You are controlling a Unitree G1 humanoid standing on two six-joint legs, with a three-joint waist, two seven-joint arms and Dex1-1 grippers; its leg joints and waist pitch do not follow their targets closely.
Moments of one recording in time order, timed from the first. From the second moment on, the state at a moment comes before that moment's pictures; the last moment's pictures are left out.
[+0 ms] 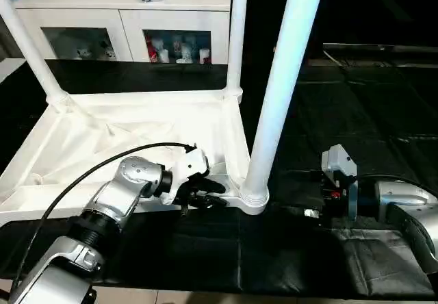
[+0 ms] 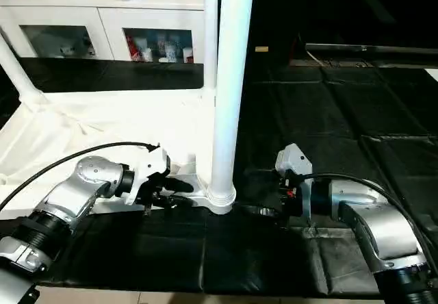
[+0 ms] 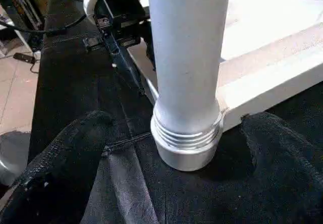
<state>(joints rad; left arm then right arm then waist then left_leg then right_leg) -0.56 0.41 -0.39 0.52 -0.10 0.12 -1.22 -0.21 -0.62 0.08 -0.04 0.38 0.47 1.12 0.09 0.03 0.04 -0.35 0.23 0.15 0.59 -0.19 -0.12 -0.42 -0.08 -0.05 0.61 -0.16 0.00</state>
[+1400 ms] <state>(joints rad) -0.52 0.46 -0.45 0.38 -0.05 0.10 -1.39 -0.47 -0.49 0.29 0.38 0.34 0.29 1.49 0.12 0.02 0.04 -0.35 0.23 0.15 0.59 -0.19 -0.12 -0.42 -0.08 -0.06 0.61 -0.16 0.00</state>
